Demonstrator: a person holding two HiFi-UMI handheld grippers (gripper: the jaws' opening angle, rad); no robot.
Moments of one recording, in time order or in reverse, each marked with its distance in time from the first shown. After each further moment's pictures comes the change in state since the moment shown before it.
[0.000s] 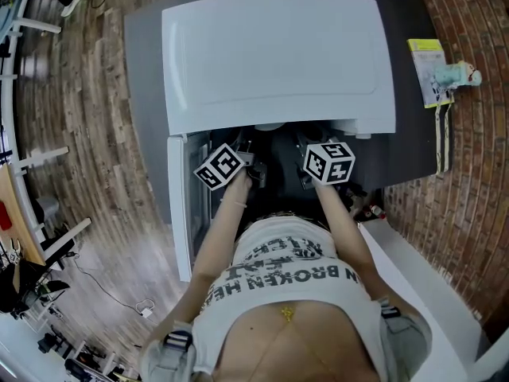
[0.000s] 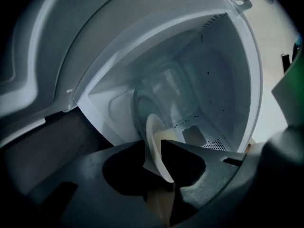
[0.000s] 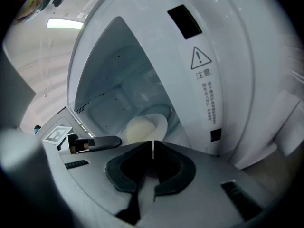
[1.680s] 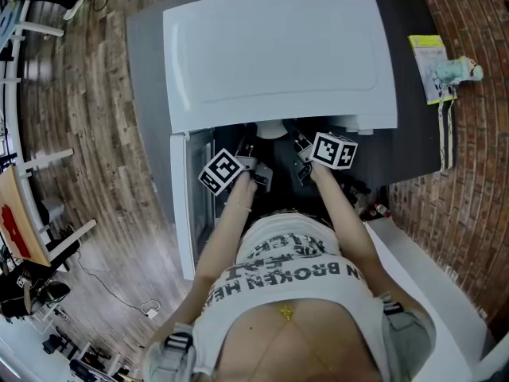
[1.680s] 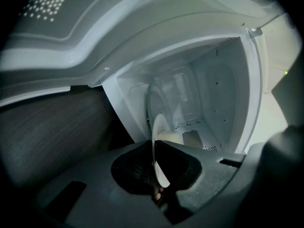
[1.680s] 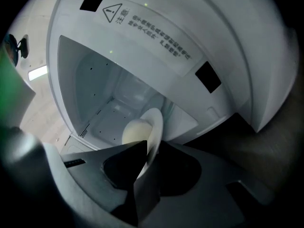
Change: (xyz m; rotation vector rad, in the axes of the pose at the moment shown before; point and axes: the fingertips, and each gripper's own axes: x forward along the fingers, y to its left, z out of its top) left arm -0.016 0.009 -0.018 -0.217 0.001 -0.002; right arm 0.022 0.000 -0.024 0.408 0.007 0.182
